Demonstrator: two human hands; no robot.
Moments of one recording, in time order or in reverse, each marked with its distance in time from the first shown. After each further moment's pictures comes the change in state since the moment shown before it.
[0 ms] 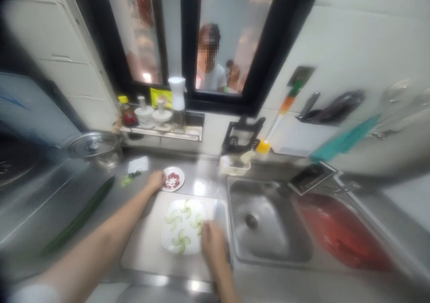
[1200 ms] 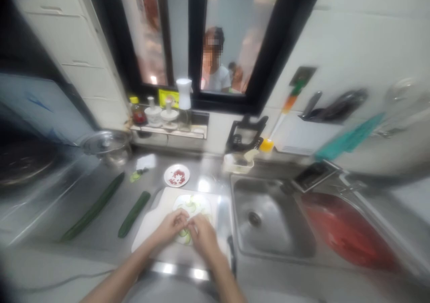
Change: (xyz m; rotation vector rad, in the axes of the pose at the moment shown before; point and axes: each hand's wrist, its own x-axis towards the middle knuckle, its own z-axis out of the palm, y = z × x) left_hand -0.220 0.048 0.001 -0.989 -0.424 0.312; right_hand 0.000 -0.047 0.004 0.041 -0.309 -0.246
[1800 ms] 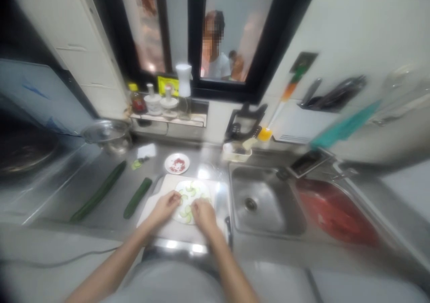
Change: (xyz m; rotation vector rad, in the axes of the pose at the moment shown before) left_hand -0.012 -0.003 -0.020 0.414 0.218 -0.083; right_hand 0.002 0.014 0.015 -0.165 0.001 0.071
